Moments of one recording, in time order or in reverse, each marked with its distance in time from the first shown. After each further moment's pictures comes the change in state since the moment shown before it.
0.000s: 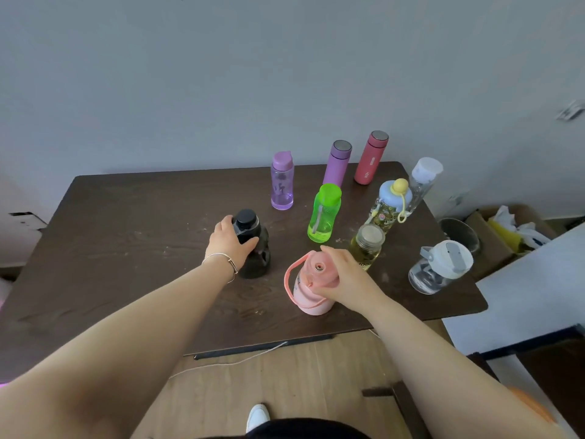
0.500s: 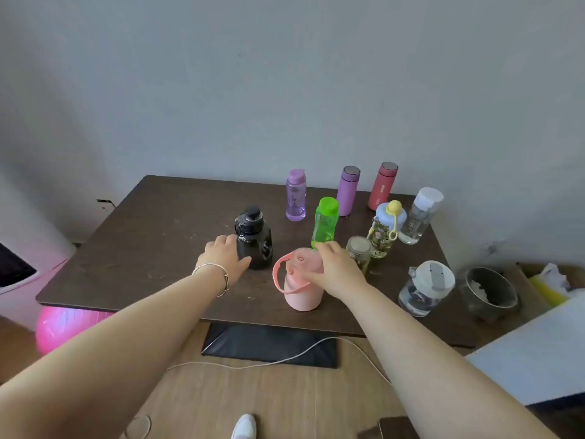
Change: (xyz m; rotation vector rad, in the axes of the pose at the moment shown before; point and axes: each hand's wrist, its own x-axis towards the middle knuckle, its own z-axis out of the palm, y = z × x) left_hand -0.132 0.029 -0.003 0.420 0.095 -0.038; right_hand -0.035 0.000 -0.045 -0.242 0.018 -0.260
